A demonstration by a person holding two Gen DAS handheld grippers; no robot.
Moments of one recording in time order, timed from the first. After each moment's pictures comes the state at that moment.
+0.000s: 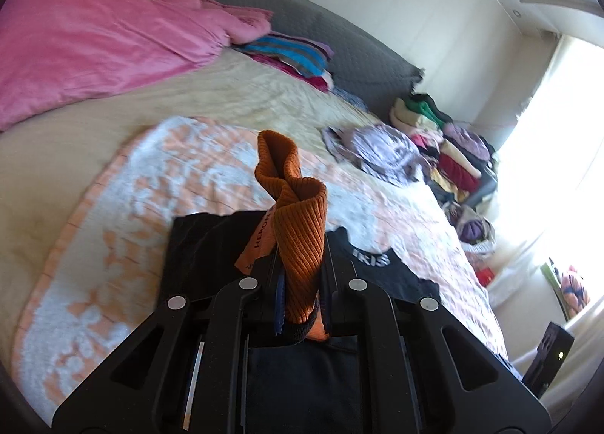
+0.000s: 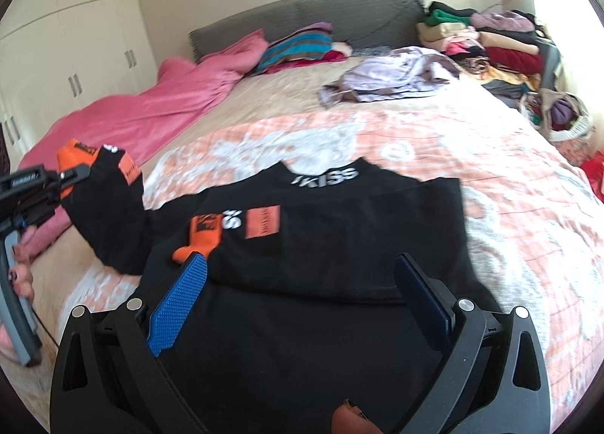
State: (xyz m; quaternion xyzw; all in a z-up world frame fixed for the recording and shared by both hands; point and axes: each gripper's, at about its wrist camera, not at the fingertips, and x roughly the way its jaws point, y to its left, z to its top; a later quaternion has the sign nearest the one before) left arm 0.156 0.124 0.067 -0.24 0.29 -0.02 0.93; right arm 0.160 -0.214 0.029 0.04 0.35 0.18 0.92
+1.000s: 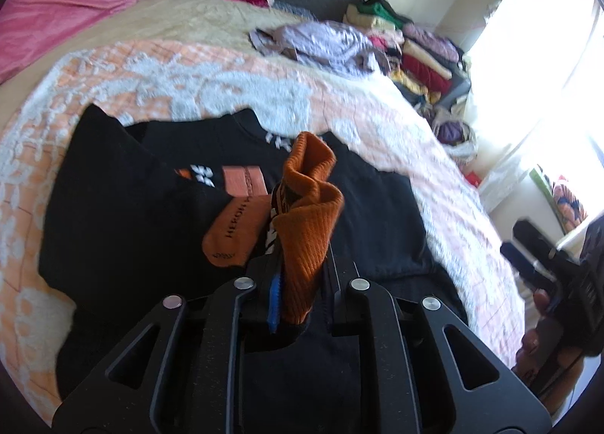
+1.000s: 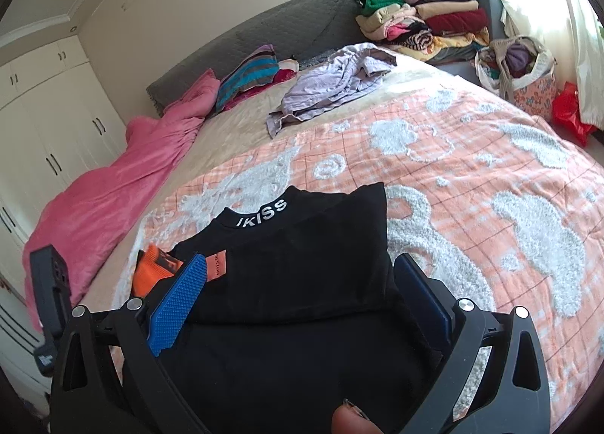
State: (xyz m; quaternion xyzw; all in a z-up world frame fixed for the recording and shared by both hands) left arm 0.193 -0.015 -0.004 -0.16 0.41 -0.12 0.89; right arm 0.173 -0.313 0.043 0.17 0.34 0.13 0.92
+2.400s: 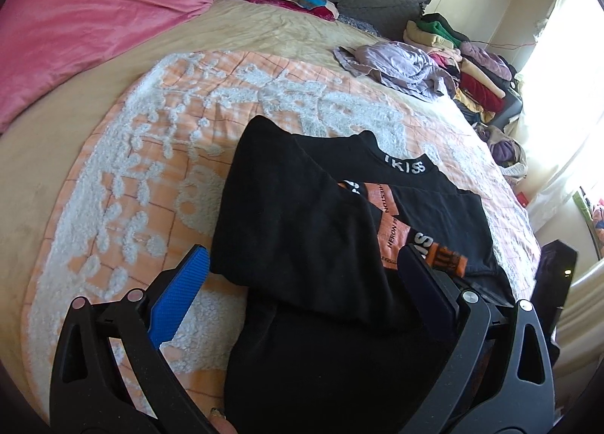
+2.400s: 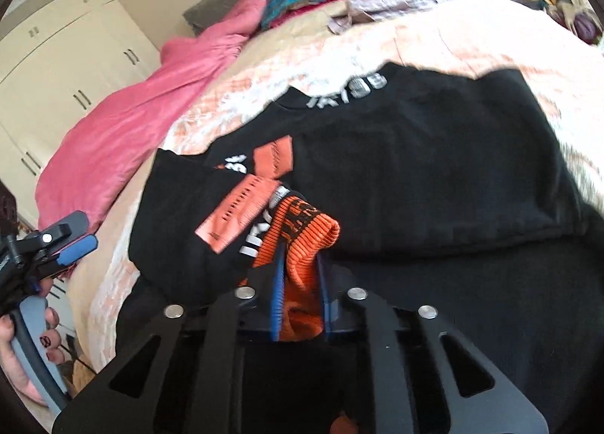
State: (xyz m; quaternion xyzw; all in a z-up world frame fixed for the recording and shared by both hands) left arm 0.155 0.096 0.014 -0.16 0.41 0.00 0.90; right arm 0.193 -0.194 -0.044 0.12 0.44 0.24 0.86
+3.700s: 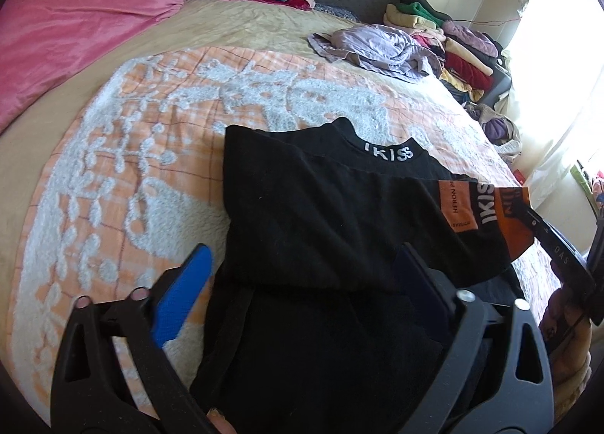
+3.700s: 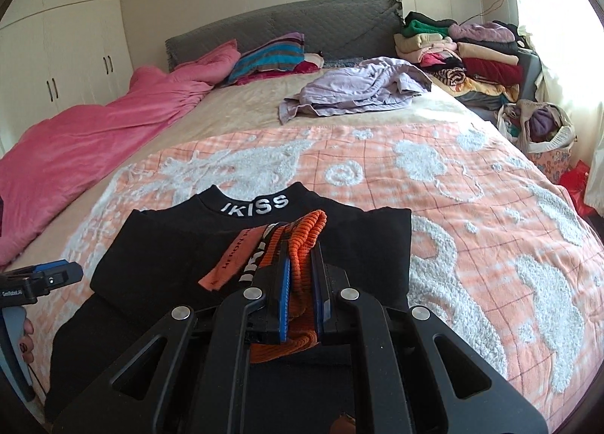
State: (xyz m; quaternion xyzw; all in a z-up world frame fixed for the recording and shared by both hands) left arm 0.191 0.062 -0.003 -0.13 0.42 -0.04 0.90; right arm 0.216 -0.258 0.013 0.01 0.33 0.14 0.93
